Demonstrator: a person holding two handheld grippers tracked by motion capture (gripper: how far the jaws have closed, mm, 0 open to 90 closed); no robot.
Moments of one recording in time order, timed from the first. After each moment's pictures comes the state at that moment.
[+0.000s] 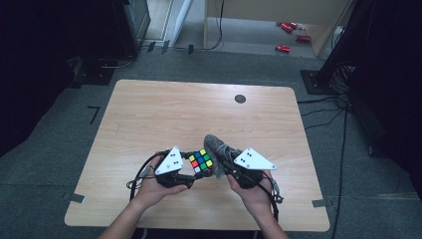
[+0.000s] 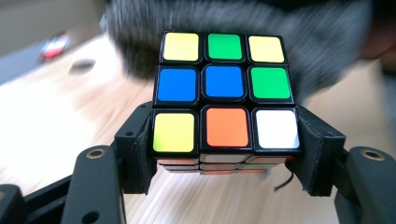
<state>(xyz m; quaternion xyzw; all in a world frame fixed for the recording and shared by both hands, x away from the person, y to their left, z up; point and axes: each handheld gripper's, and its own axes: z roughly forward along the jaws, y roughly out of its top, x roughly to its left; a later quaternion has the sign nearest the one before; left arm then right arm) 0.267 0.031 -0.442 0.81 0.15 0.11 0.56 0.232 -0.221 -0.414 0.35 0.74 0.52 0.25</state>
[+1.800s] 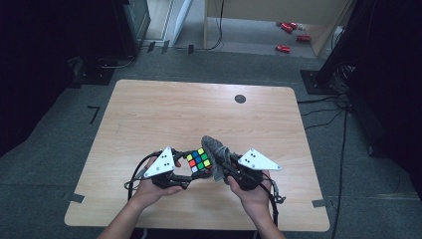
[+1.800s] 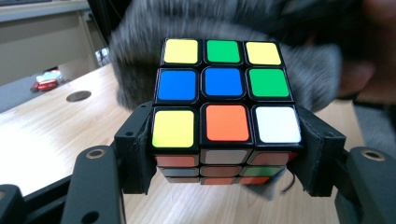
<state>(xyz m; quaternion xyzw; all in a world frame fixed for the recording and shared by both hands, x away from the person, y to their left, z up) 0.266 0.040 -0.441 0.78 0.13 0.12 0.60 0.229 -0.222 -0.418 0.37 0.71 0.57 0.20</state>
